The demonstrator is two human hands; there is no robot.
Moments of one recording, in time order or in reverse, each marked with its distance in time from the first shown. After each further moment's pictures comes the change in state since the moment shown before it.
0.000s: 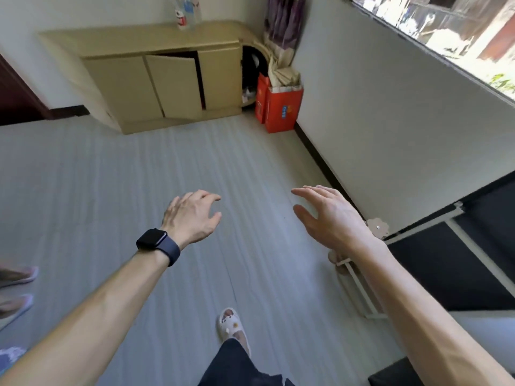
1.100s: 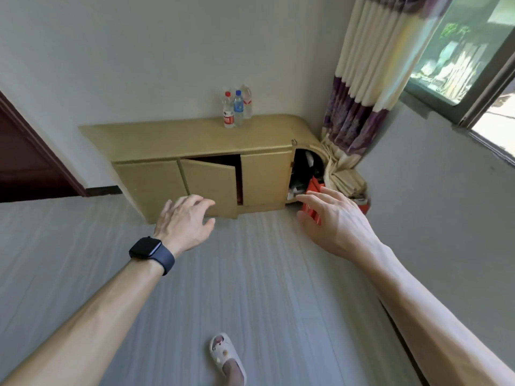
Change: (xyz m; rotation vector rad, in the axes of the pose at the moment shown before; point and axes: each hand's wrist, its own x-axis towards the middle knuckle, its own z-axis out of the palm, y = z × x) left_hand 0.671 -0.221 -0.194 0.121 0.168 -0.218; right_hand 0.782 0.004 -0.103 -0.065 0.174 -0.295
